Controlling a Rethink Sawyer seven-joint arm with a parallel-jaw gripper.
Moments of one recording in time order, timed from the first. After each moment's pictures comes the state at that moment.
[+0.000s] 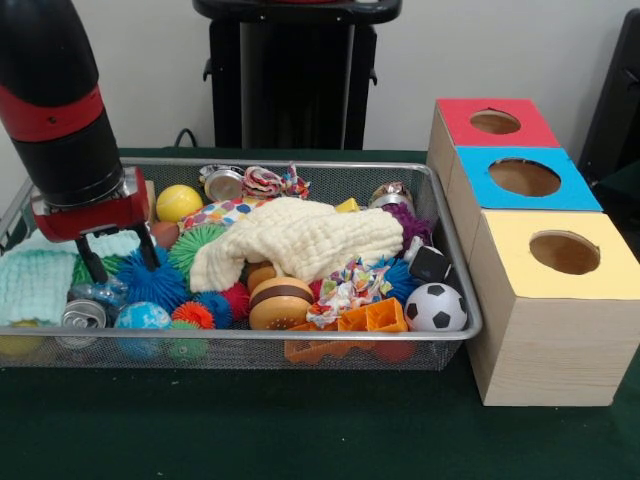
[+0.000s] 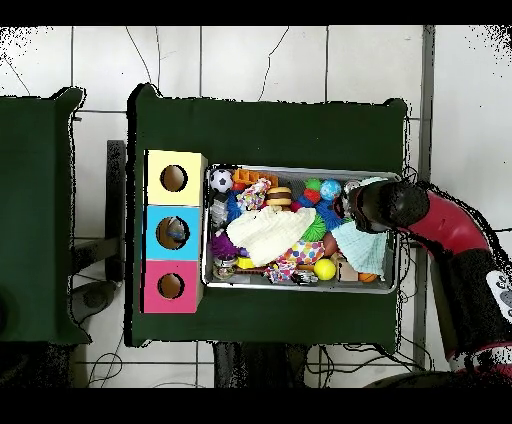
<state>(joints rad) -0.80 -0.40 0.34 1.36 -0.31 0.80 1.14</state>
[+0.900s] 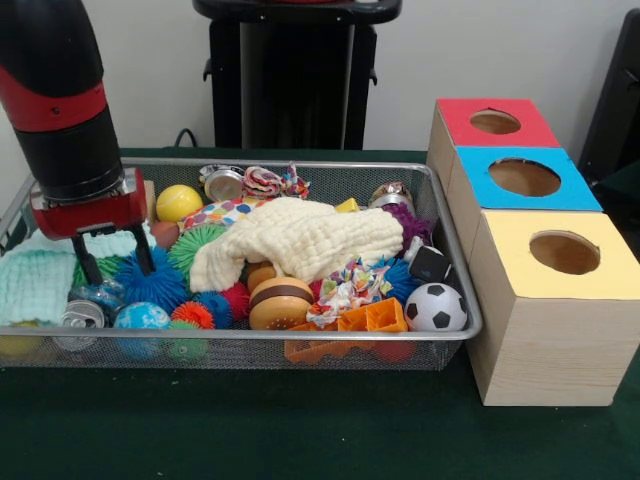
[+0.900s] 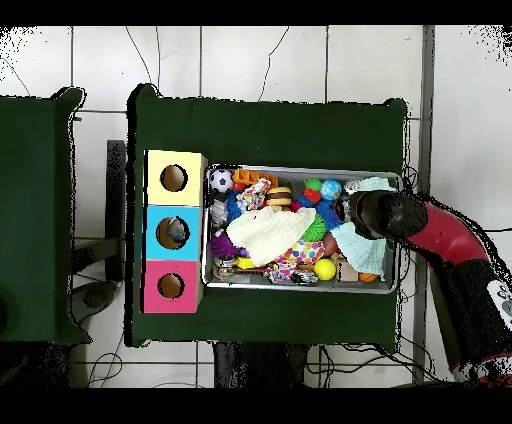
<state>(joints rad) -0.82 -0.43 0.34 1.44 -0.31 0.65 1.14</state>
